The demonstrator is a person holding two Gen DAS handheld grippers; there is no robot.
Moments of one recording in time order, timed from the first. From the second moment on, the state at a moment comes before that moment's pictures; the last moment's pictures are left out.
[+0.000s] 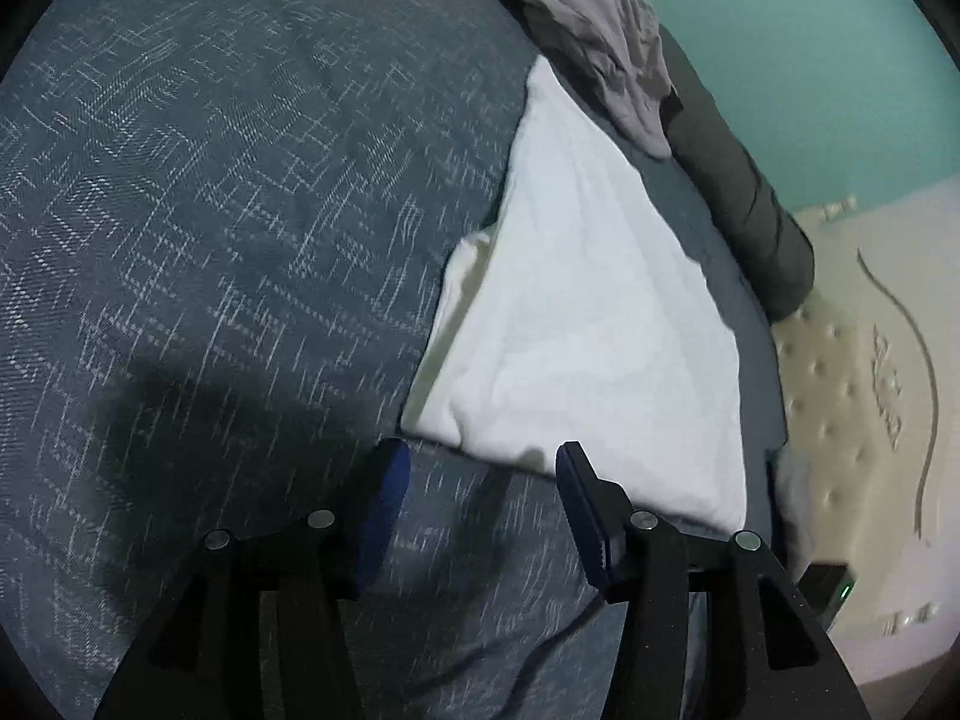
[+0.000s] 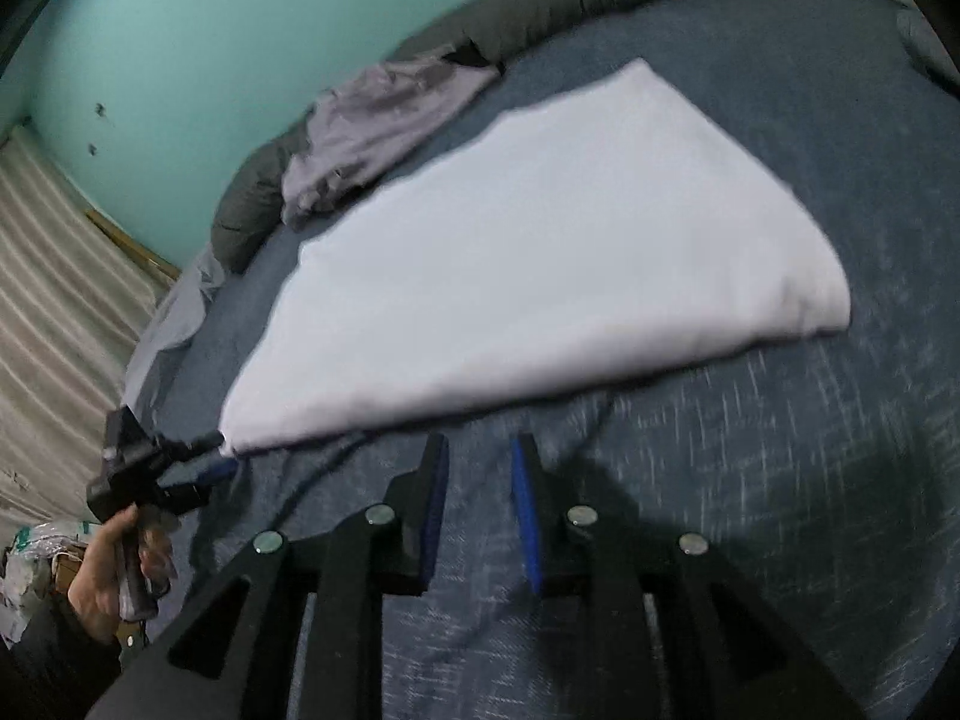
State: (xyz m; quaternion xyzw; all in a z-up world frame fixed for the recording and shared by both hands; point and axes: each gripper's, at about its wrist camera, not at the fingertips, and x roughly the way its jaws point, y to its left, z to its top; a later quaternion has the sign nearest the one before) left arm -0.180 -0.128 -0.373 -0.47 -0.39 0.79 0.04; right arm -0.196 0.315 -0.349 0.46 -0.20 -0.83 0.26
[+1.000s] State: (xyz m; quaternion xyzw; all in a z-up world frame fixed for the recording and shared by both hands) left arm -0.198 -0.126 -0.361 -0.40 -0.42 0.82 -0.02; right arm -0.198 0.338 -0.353 0.44 -0.24 -0.83 0.23
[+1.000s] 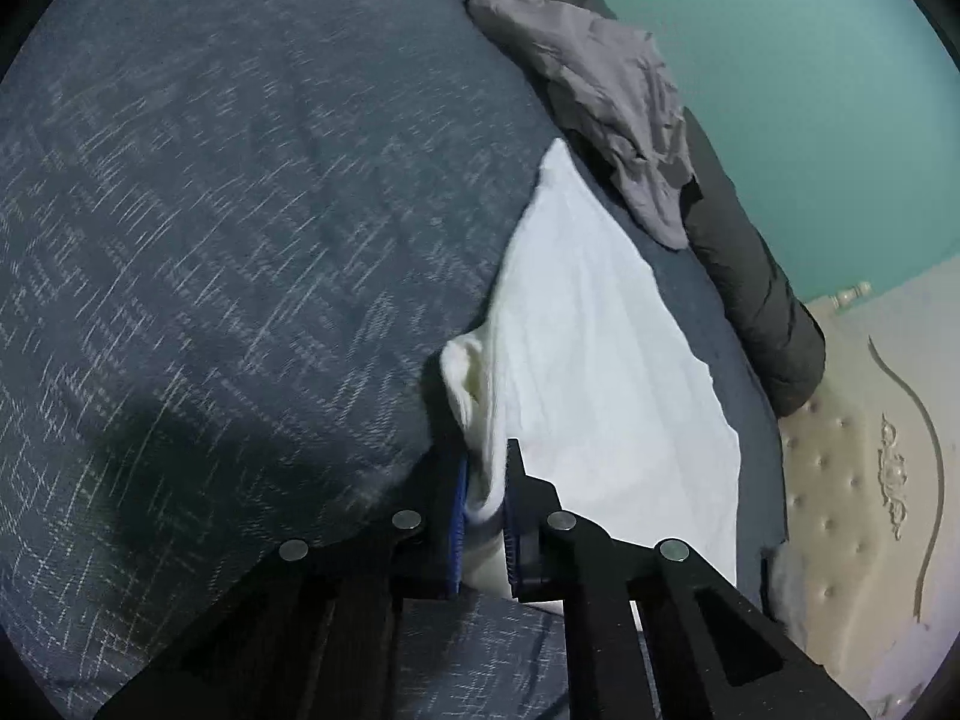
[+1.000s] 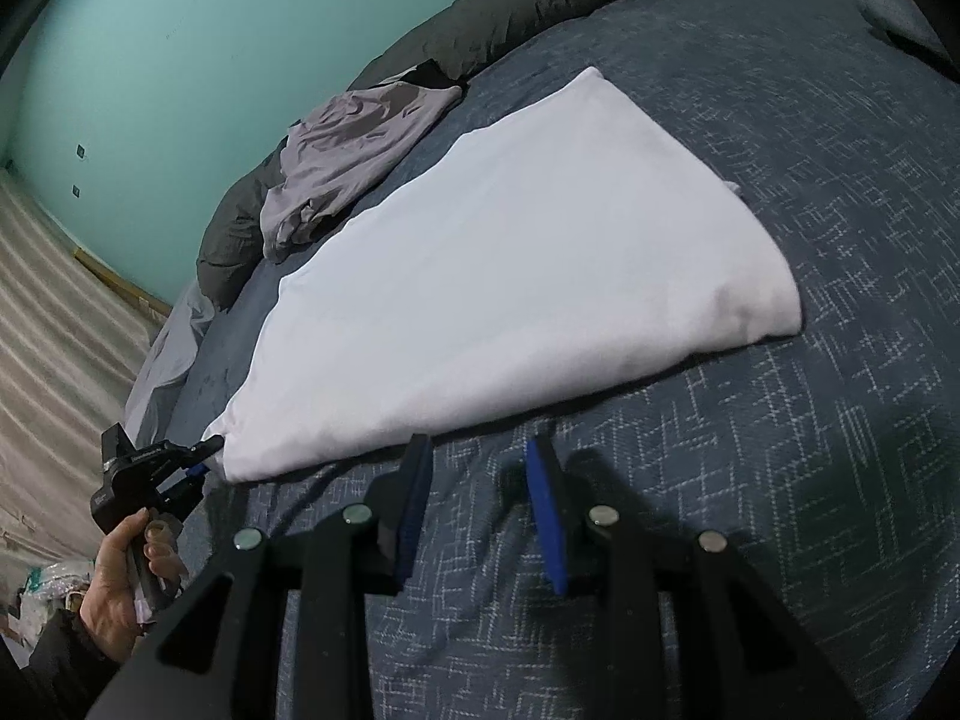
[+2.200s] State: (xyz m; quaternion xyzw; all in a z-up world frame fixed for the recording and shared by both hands) left arm -0.307 0.314 -0.307 -0.51 -0.06 0.81 0.28; right arm -0.210 0.461 -0.344 0.40 -0.34 -0.83 0.16
